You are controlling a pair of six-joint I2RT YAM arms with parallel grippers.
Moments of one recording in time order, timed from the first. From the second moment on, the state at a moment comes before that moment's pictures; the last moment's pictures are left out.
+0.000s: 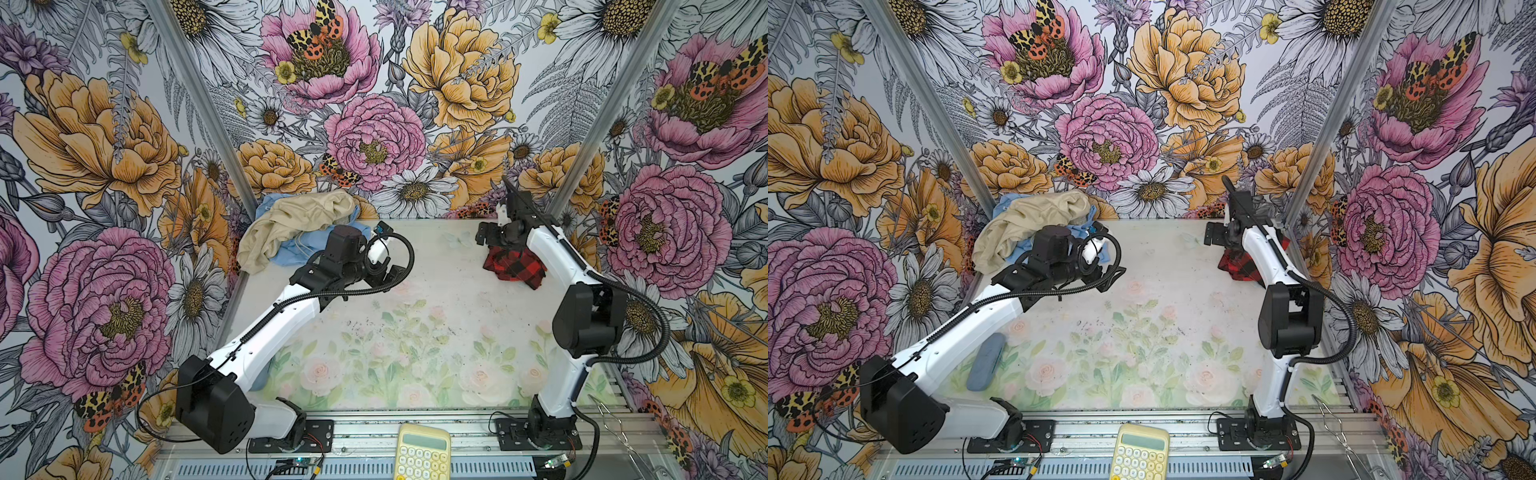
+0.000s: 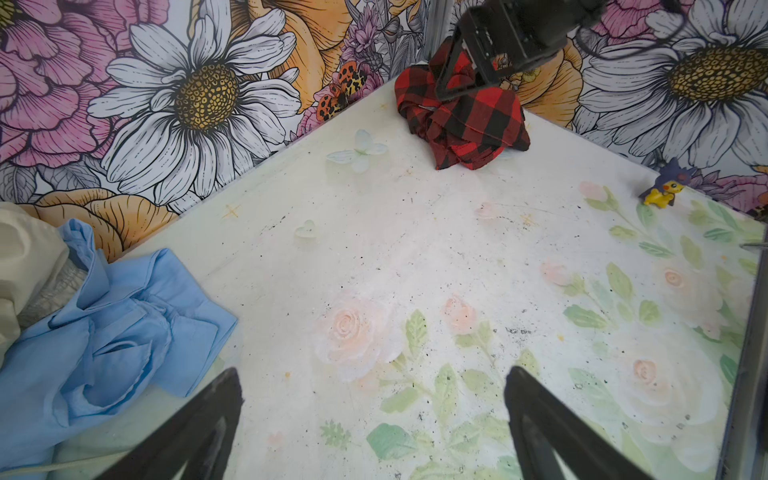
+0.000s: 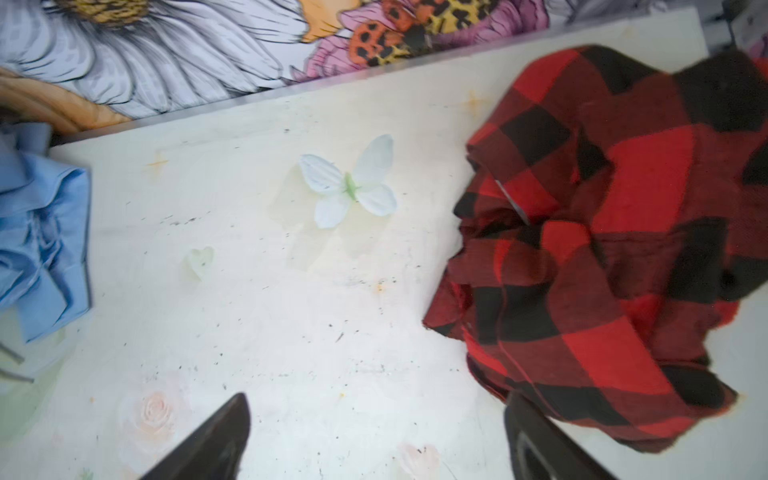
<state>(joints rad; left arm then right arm) -0.50 1.36 1.22 -0.39 0.23 0.16 0.09 1.80 1.60 -0.70 -0.10 0.19</state>
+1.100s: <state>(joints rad) -0.22 1.42 0.64 0.42 -0.30 0.00 0.02 1.46 0.33 0.82 0.06 -0.02</state>
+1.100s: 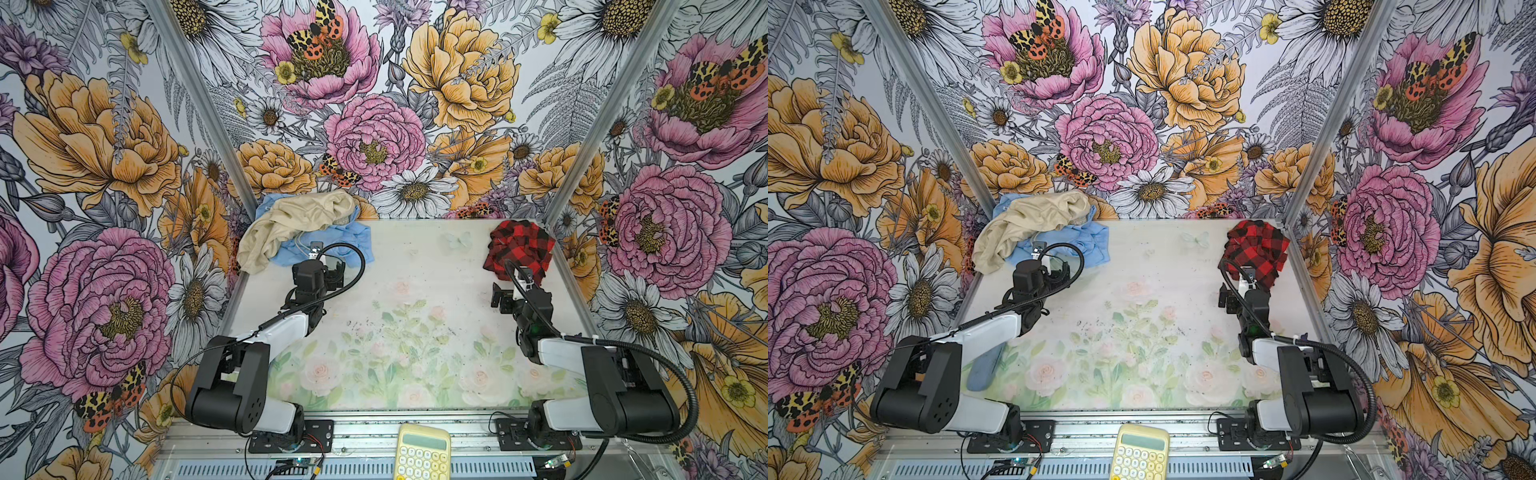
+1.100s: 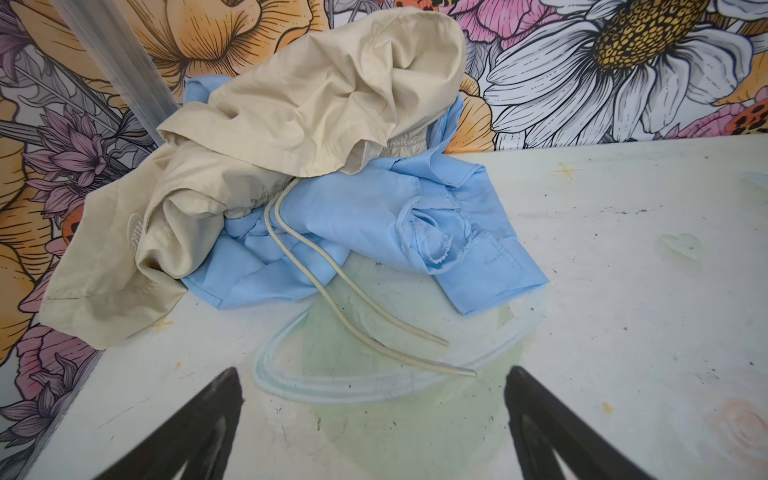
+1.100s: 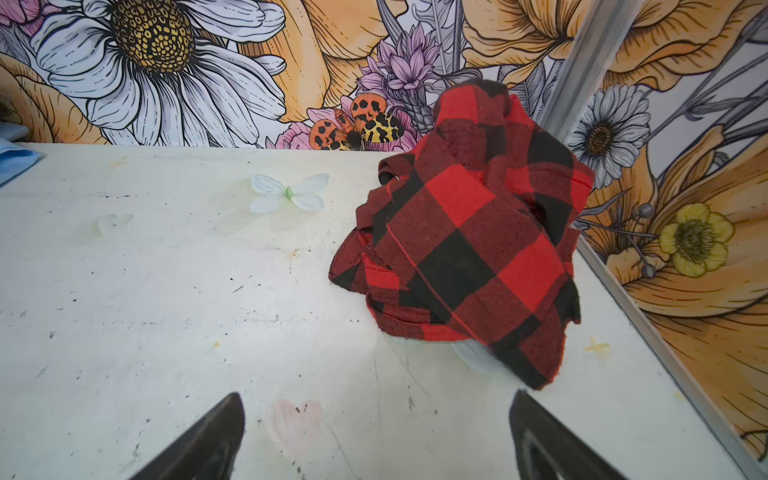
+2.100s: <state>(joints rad) -0.09 1.58 0.30 1.15 -0.35 0.02 0.00 1.53 0.37 0.87 0.09 -0.01</state>
